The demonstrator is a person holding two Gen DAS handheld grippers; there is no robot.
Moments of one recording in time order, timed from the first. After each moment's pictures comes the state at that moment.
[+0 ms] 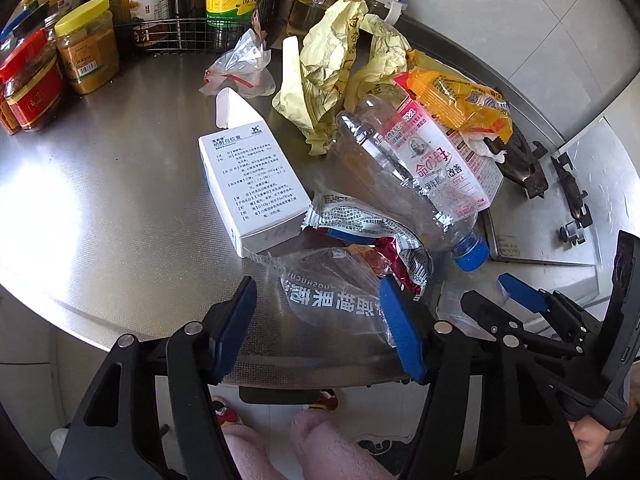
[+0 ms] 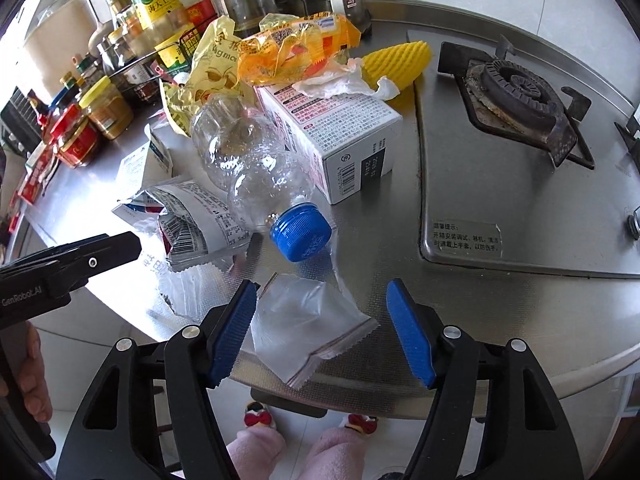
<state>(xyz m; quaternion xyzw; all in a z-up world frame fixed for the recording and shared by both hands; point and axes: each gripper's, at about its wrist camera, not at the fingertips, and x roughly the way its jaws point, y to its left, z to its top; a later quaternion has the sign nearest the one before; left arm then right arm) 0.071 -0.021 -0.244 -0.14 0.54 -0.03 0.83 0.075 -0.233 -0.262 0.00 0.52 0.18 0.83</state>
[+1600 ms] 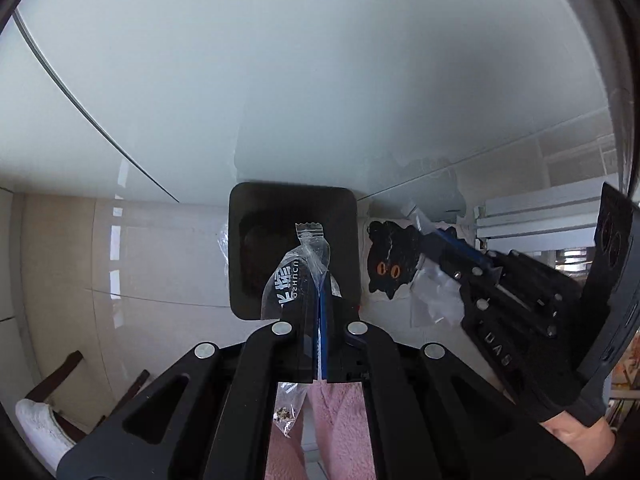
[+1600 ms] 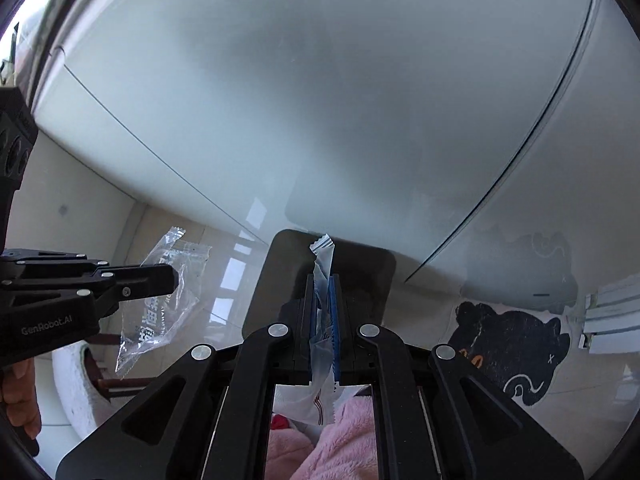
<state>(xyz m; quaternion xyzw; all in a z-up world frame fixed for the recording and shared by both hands) -0.043 -0.015 -0.516 -0.15 0.65 -0.08 0.74 -0.035 -0.180 -0.528 -0.02 0.57 0.23 0.79</state>
